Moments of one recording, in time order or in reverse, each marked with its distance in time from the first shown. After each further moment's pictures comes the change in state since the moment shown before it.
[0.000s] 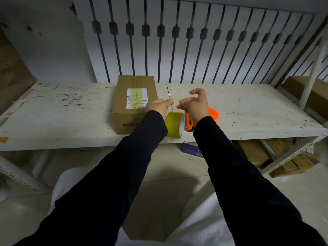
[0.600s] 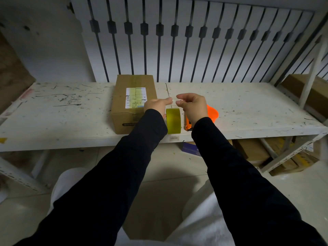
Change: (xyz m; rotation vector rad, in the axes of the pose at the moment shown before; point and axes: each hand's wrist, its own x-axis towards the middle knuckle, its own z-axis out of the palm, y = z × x) left_hand -0.001 0.004 0.000 -0.075 0.041 -0.061; right_hand 0.002 0.005 0.003 -0.264 0.003 -0.095
